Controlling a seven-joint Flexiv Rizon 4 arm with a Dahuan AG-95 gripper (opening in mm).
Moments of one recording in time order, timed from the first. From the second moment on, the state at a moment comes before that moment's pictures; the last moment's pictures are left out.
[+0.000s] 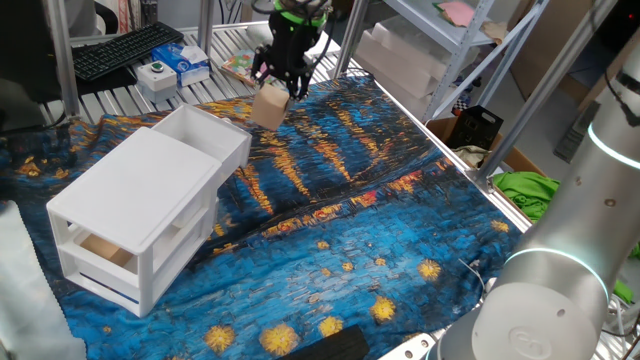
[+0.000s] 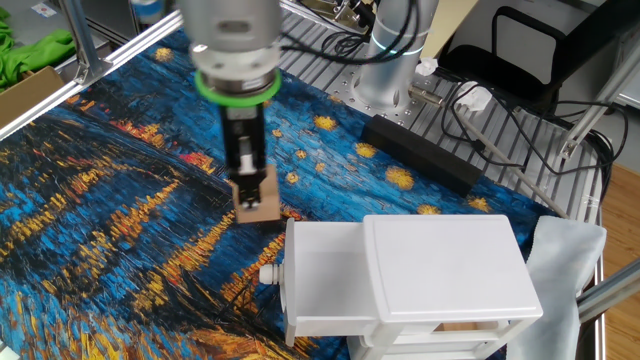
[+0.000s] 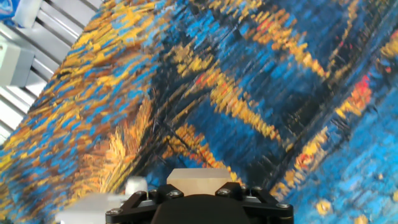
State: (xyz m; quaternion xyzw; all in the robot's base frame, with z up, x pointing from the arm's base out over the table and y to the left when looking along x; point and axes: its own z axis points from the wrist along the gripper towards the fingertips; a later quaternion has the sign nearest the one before) arm 0.598 0.010 0.240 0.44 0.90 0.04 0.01
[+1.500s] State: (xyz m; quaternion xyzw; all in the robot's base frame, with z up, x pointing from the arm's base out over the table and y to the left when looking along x) arm 0.603 0.010 0.240 0.35 0.94 0.06 0.00
